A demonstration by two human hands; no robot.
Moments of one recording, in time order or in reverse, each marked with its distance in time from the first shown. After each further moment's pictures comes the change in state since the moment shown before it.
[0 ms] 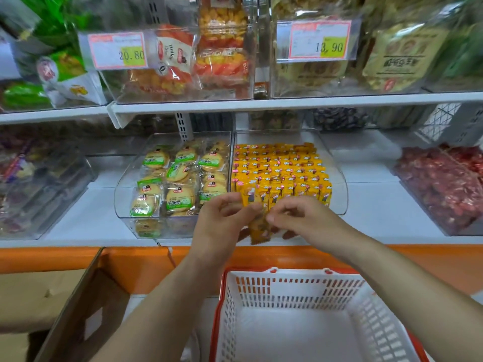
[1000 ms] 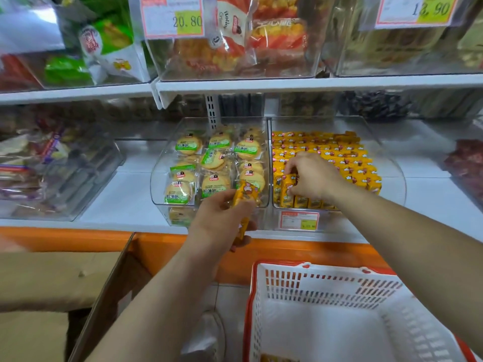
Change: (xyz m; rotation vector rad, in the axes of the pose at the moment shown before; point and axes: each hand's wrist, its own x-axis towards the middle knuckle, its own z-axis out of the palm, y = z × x) left_hand 0.006 0.006 -0.077 0.130 0.071 -0.108; right_hand 0.145 0.037 0.018 -0.993 0.109 0.001
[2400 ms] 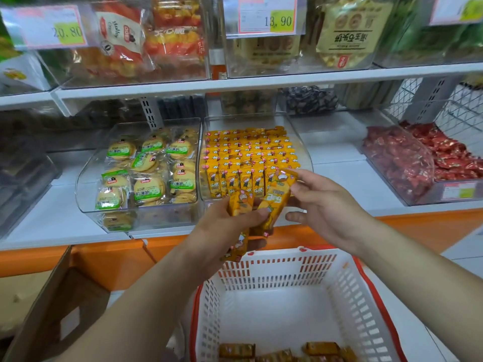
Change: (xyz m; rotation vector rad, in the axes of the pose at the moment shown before) left_hand -0.033 -0.004 0.112 -0.117 -0.416 -0.128; right_hand -0.189 0.038 -0.075 1.575 -0.013 0.293
